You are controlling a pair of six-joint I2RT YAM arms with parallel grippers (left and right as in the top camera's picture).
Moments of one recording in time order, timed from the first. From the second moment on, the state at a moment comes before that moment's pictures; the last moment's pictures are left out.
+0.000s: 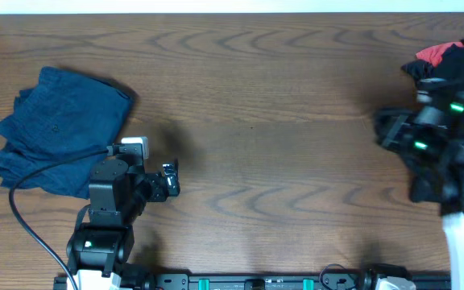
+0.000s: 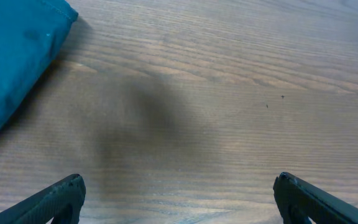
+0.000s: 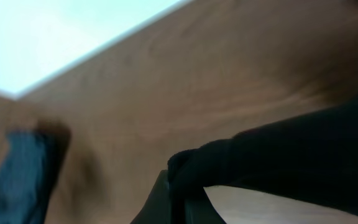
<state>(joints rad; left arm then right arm) -0.09 0.69 0.53 -0.52 0.13 -0.20 -0.09 1.07 1.12 -0.81 -0.41 0.38</state>
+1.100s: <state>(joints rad) -0.09 0.75 0.53 -0.35 0.17 -0.29 0.13 1.23 1.07 -0.54 -0.07 0.33</state>
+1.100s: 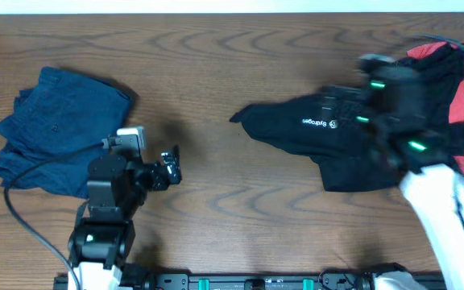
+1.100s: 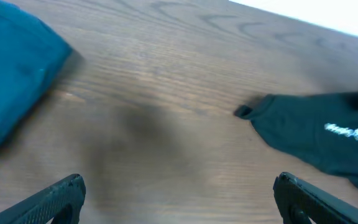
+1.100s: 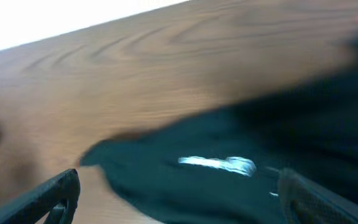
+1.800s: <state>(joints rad) -0.50 1.66 0.54 0.58 0.35 -0.81 -0.22 1.12 1.07 -0.92 0.05 0.30</state>
